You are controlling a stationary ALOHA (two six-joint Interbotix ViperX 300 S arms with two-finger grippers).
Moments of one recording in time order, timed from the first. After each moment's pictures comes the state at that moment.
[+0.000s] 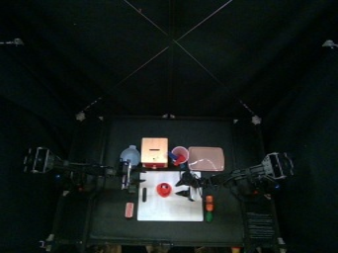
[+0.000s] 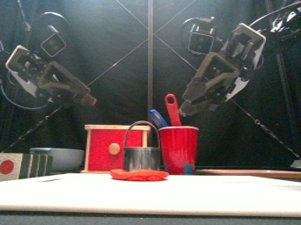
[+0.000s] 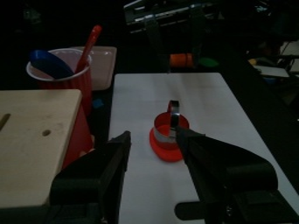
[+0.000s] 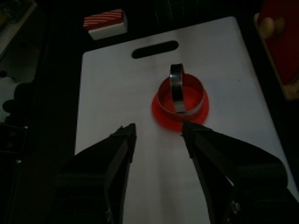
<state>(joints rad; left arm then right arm) 0.06 -0.24 1.24 0.15 -0.77 -0.10 0.07 -0.12 0.87 -0.19 -0.25 0.46</state>
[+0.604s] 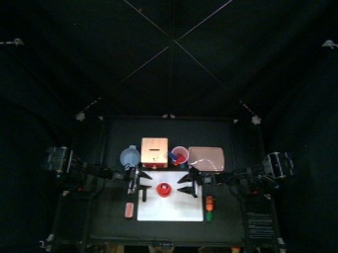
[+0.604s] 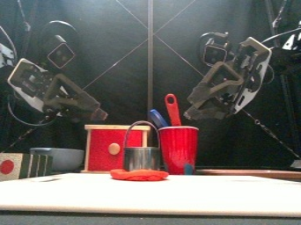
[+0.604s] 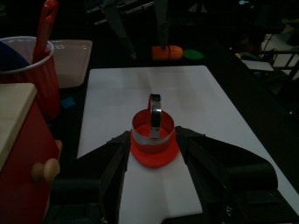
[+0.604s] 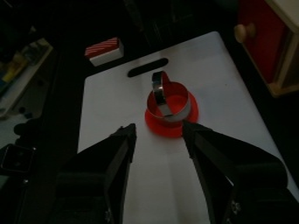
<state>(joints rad) 0.00 -0.01 1.19 0.15 -1.00 -0.09 0.06 -0.12 1.05 0.01 -0.60 0.37</state>
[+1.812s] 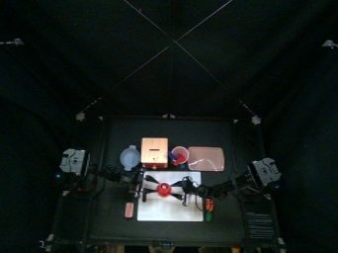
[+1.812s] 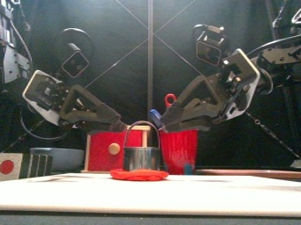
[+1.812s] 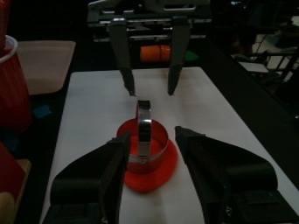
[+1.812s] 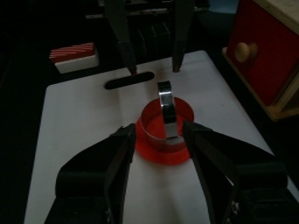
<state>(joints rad) -0.03 0.19 1.07 0.14 -1.08 -0.08 0.25 0.16 0.86 0.59 -0.77 -0.20</state>
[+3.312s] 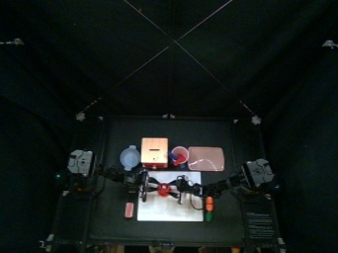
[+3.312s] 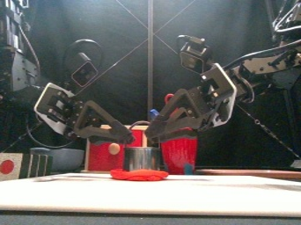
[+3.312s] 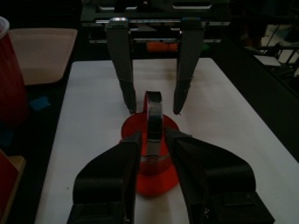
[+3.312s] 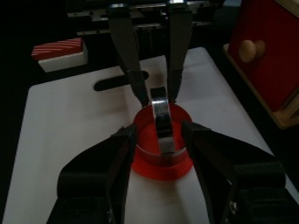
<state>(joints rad) -0.03 0.27 1.01 0.12 -1.07 -0.08 0.22 0.23 0.79 0.56 -0.73 -0.20</state>
